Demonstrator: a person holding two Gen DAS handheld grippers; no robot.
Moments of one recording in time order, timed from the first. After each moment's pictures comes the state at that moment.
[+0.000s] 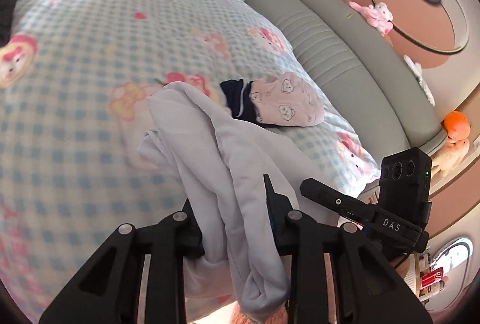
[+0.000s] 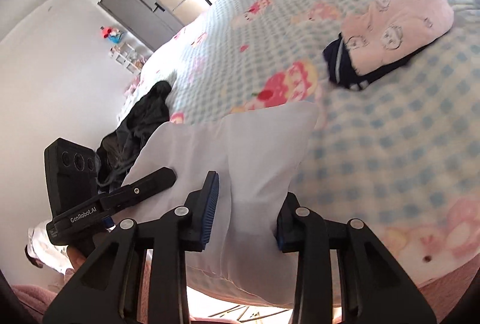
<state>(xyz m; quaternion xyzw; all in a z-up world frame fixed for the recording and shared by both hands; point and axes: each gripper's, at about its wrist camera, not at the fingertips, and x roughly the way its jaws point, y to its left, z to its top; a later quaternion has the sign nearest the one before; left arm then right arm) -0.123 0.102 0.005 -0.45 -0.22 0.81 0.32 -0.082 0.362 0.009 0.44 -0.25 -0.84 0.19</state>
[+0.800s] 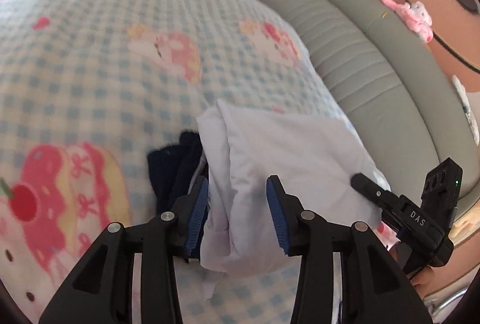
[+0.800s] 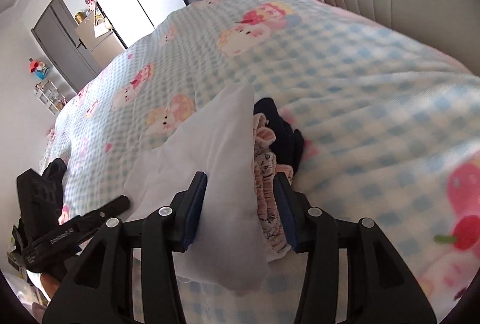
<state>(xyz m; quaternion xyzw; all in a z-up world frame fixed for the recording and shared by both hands) -0.292 0.282 -0.009 -0.42 -0.23 0.84 0.27 -0.243 0.565 0.025 0.40 -0.17 -0.90 0.00</state>
